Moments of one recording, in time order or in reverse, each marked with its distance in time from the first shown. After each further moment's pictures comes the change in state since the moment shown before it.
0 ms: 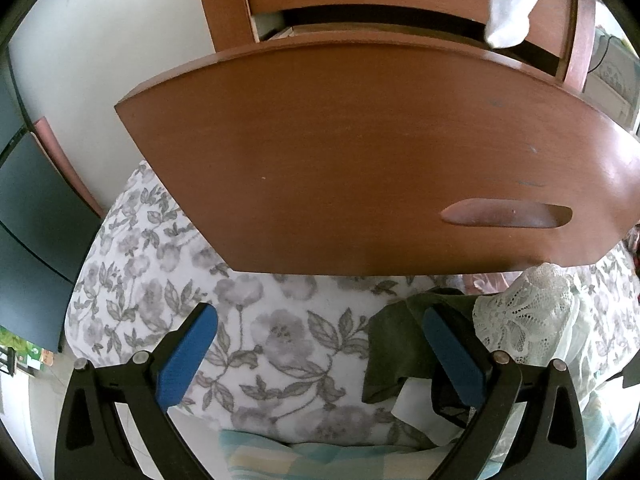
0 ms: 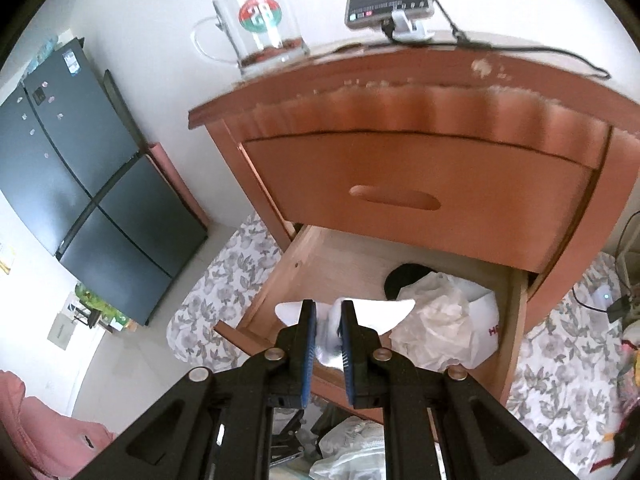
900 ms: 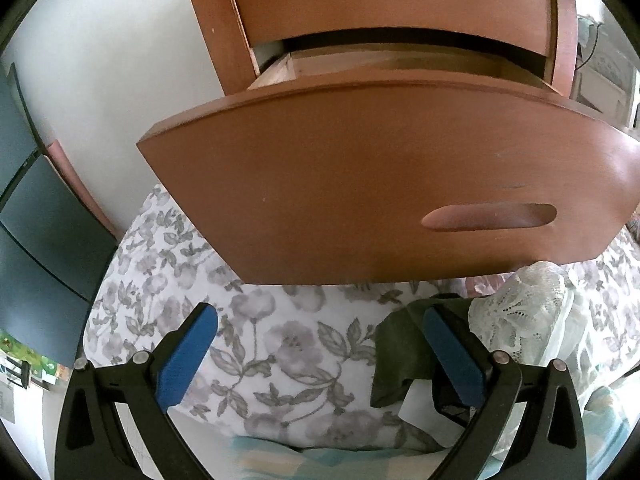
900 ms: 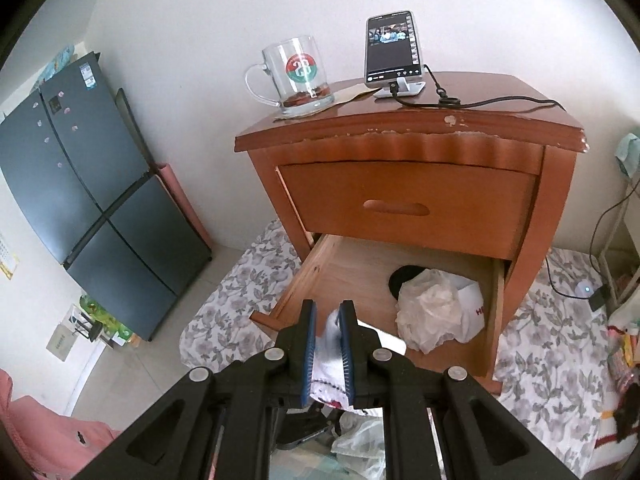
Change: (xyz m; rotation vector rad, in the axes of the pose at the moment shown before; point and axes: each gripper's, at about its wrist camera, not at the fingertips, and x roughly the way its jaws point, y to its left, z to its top) left arm -0.022 -0.009 -0.004 0.040 -0.079 0.060; right arm -0.084 0.036 -0.041 -0.001 -0.100 -0.016
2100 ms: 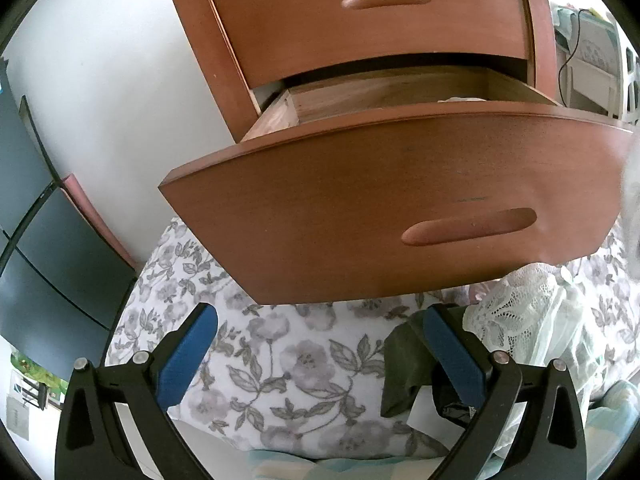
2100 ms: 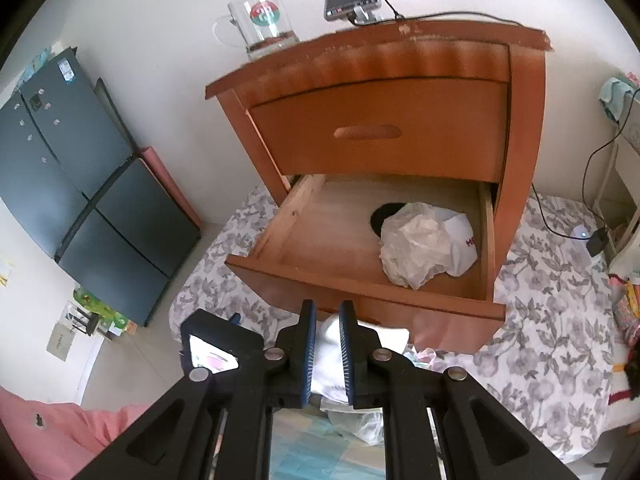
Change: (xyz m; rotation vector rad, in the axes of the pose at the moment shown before) left arm -0.024 -0.012 -0.003 0.056 -0.104 0.067; right arm 0.020 -0.027 -0.069 0.067 0.098 -0.028
